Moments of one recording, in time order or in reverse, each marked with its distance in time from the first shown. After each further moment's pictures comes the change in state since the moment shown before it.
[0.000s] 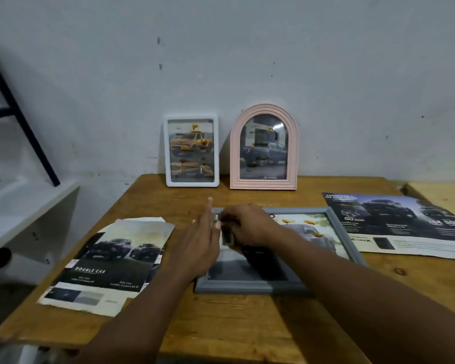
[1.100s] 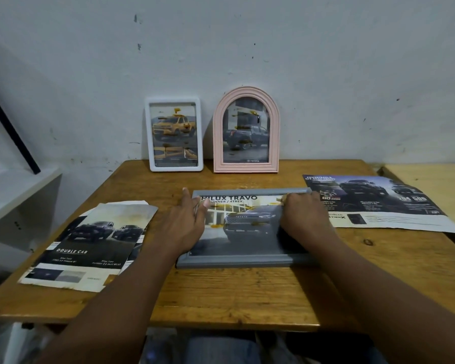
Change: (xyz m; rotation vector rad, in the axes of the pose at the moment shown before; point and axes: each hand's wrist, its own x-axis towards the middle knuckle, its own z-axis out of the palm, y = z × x) left_hand -0.003 0.022 -0.003 0.068 -0.070 -0.149; right_hand -0.096 0.058 -0.034 -0.467 0.201 0.540
